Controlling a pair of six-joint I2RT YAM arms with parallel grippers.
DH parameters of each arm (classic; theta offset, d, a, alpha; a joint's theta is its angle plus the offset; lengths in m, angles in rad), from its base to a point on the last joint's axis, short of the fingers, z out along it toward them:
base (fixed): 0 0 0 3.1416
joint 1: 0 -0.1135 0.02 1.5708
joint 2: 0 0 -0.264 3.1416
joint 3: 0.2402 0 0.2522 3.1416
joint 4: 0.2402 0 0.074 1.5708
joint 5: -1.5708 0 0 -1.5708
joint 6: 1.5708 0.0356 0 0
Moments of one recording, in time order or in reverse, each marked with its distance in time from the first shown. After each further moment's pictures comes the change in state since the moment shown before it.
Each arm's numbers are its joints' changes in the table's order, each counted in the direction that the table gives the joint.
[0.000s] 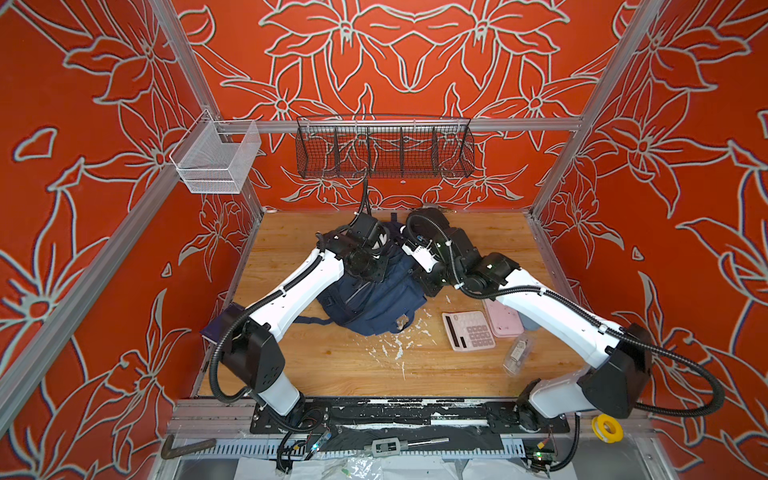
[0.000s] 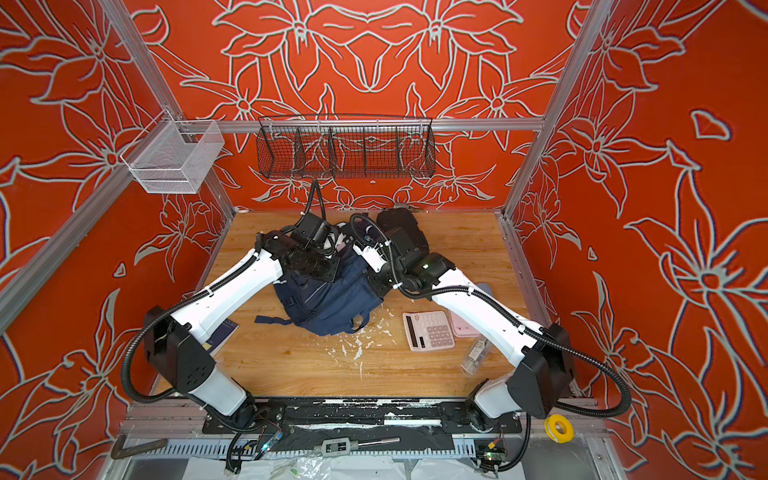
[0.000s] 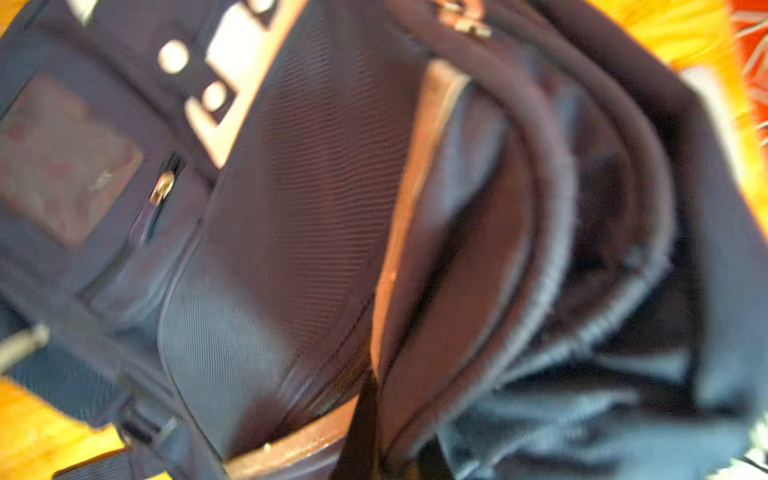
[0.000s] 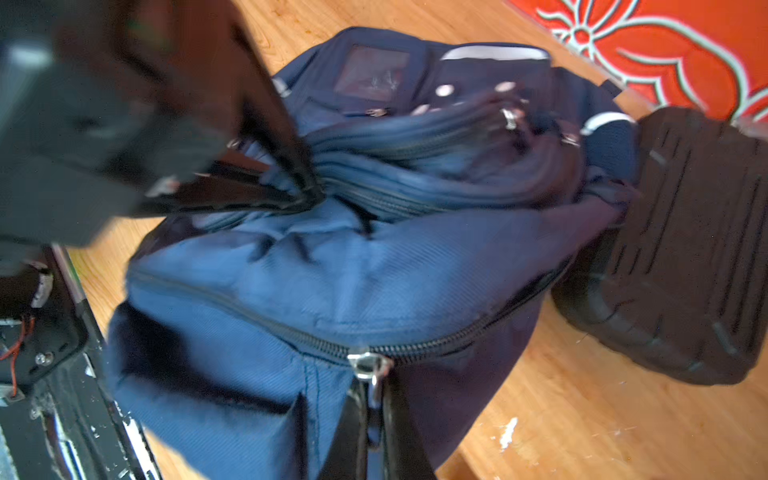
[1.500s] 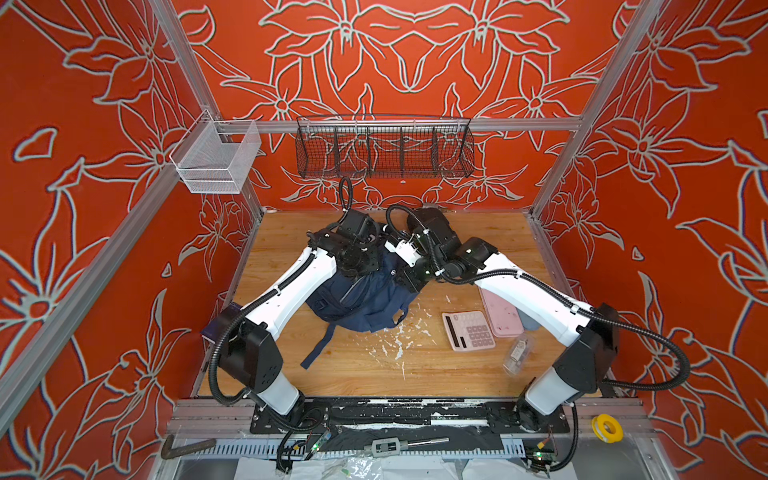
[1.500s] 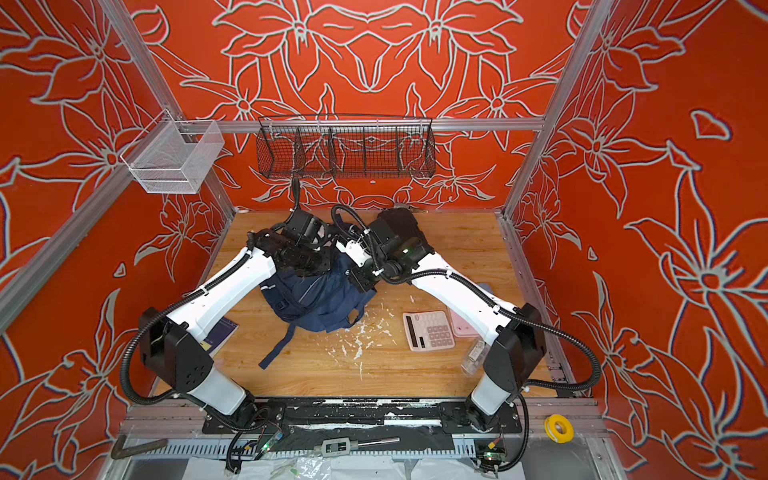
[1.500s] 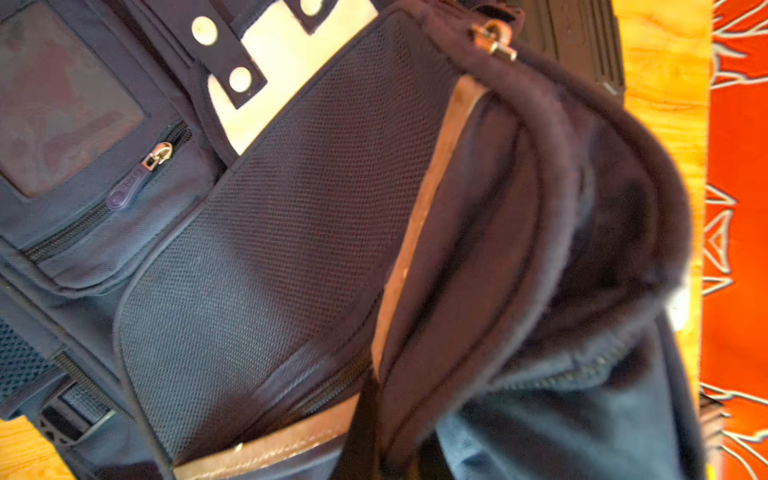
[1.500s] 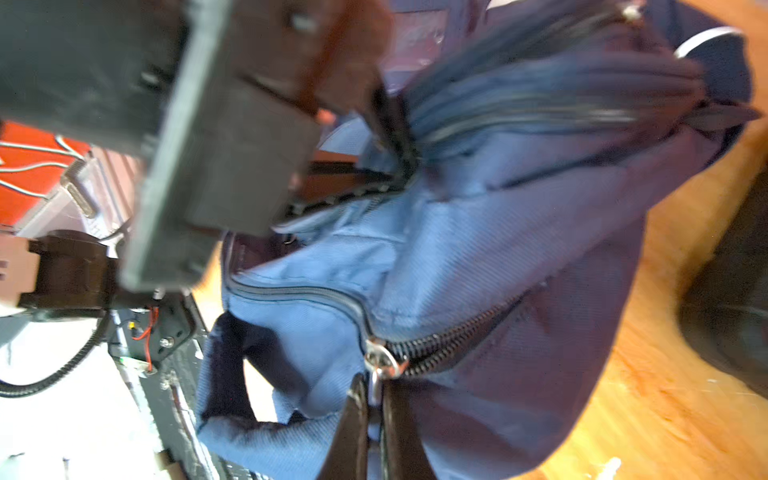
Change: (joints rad) left arm -0.080 -0.006 -0.025 -0.049 0.034 -0.288; right arm -0.055 0.155 0.199 0.128 0.140 0.101
